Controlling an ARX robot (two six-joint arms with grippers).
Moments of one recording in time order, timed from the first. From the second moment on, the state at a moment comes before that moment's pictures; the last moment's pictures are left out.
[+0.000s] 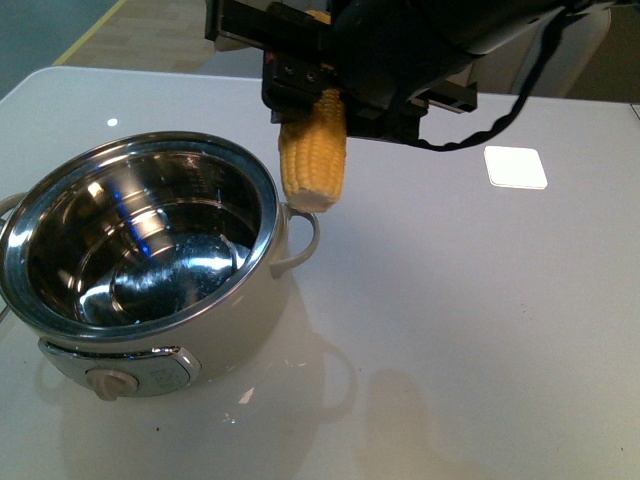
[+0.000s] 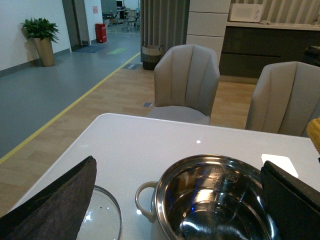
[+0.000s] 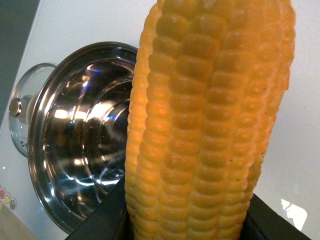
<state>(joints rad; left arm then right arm) 0.00 0.01 0.01 0.00 0.00 -0.01 0.57 1.91 1.21 -0.04 -0.11 0.44</state>
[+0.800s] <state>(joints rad) 0.00 0.01 0.01 0.00 0.00 -0.01 0.71 2.29 1.67 -0.18 -0.15 0.64</state>
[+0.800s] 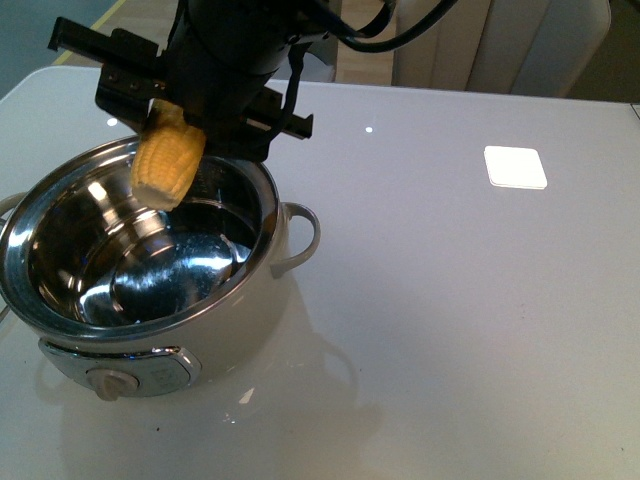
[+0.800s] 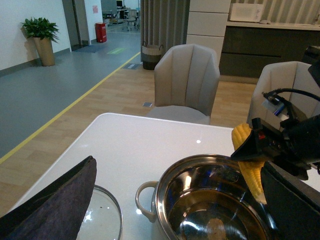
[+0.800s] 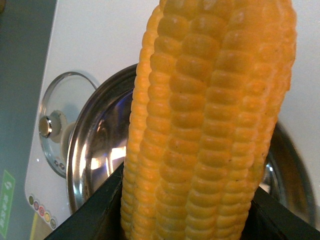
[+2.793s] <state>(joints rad) 0.00 0.01 0.01 0.00 0.00 -0.01 0.22 1.42 0.87 -0.01 -0.21 0.63</state>
